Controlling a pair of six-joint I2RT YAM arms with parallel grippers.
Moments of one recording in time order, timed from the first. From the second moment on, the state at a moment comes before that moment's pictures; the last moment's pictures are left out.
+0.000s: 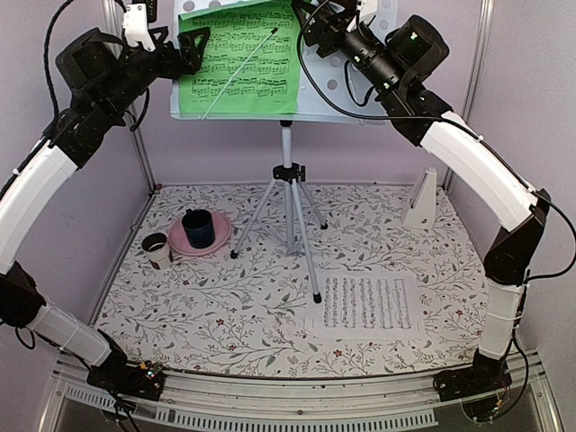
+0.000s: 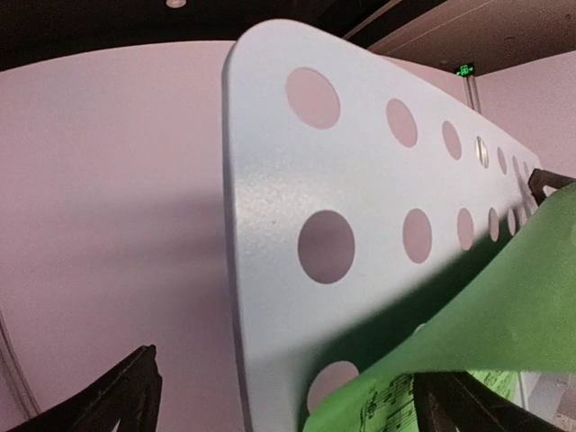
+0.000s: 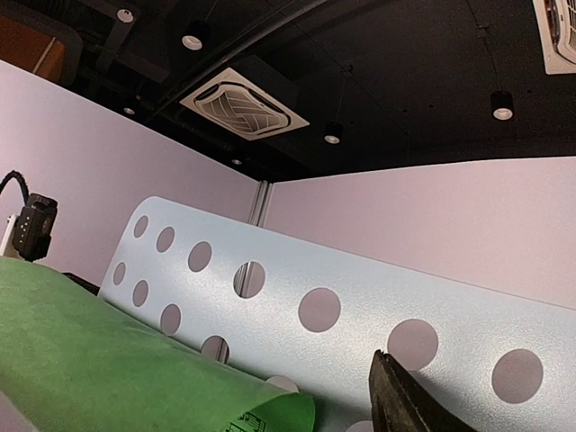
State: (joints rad) left arm -0.58 1.41 1.79 -0.02 -0.17 0.14; right arm 0.77 1.95 2.31 0.31 -0.13 -0.17
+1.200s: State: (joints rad) left arm -0.60 1.61 2.19 -0.07 -0.24 0.18; right arm 0.77 1.95 2.29 0.31 -0.14 -0.17
